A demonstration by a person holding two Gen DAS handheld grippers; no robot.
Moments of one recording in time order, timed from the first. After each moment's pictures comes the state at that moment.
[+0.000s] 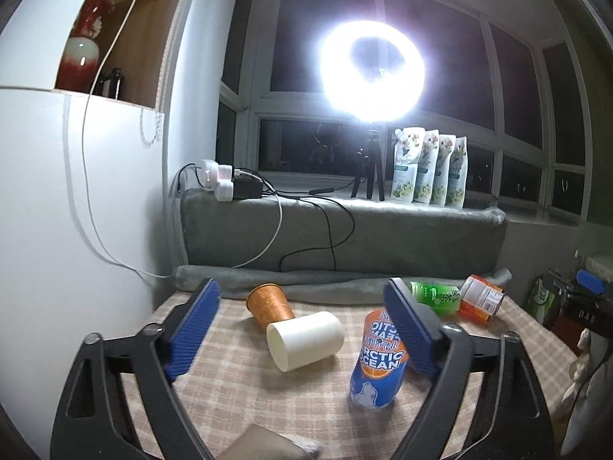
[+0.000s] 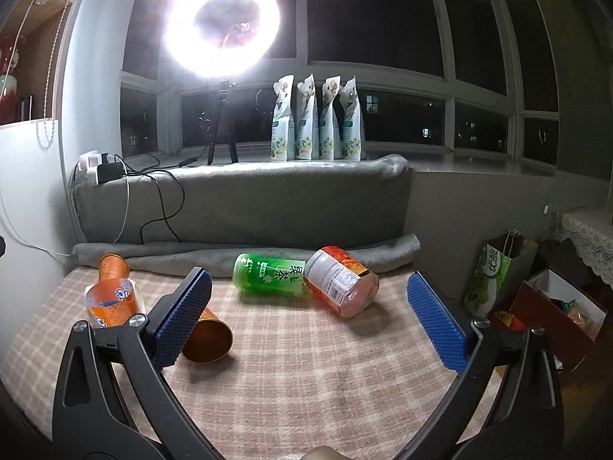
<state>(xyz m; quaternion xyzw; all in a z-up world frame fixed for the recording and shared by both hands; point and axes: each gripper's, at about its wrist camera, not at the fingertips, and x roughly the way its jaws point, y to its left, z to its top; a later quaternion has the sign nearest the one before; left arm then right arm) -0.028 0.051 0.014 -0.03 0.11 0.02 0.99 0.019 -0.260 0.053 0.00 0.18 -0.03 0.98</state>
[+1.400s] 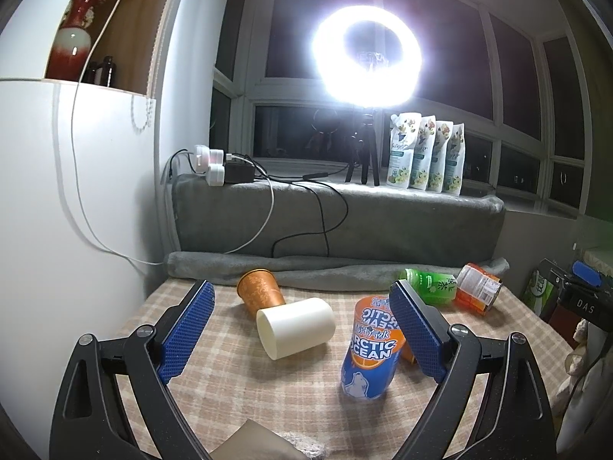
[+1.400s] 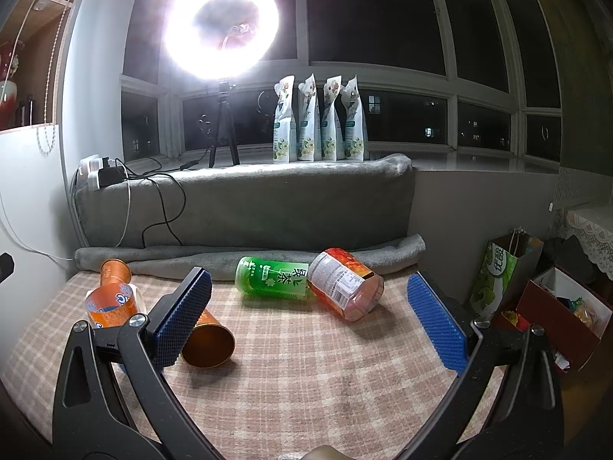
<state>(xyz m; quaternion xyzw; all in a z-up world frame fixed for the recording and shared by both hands) -0.020 0.044 0.010 -0.04 0.14 0.01 0.99 0.025 -0.263 0.051 0.01 0.18 -0.03 0.98</state>
